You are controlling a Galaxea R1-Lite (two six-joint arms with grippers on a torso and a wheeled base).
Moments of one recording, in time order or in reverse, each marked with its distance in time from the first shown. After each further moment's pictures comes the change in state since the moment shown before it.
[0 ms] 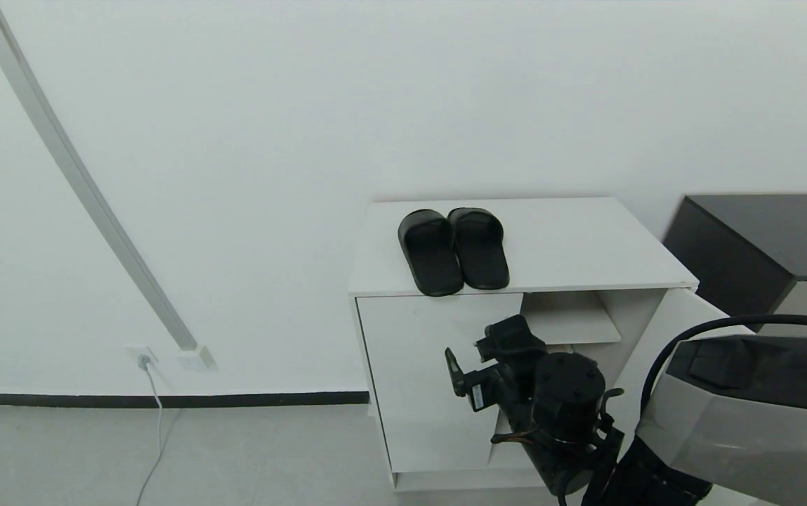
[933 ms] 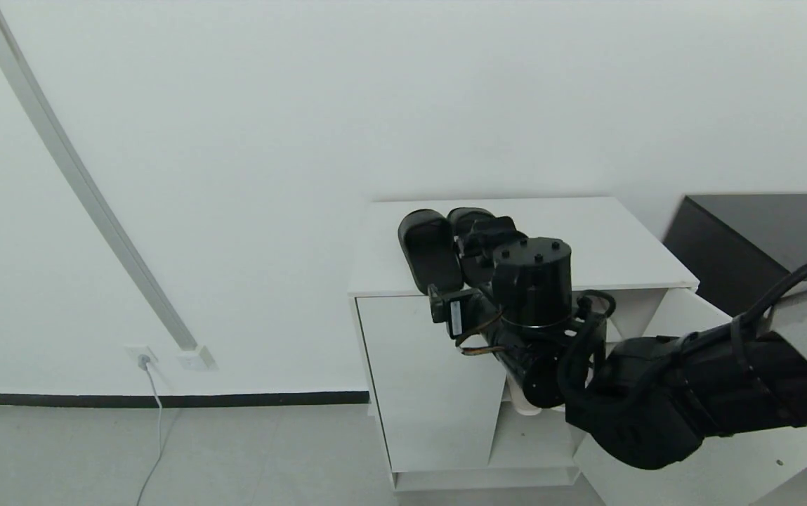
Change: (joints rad) left arm 0.000 0.000 0.000 -0.001 0.000 0.001; right arm 0.040 -0.239 -0.437 0.818 -0.109 0.206
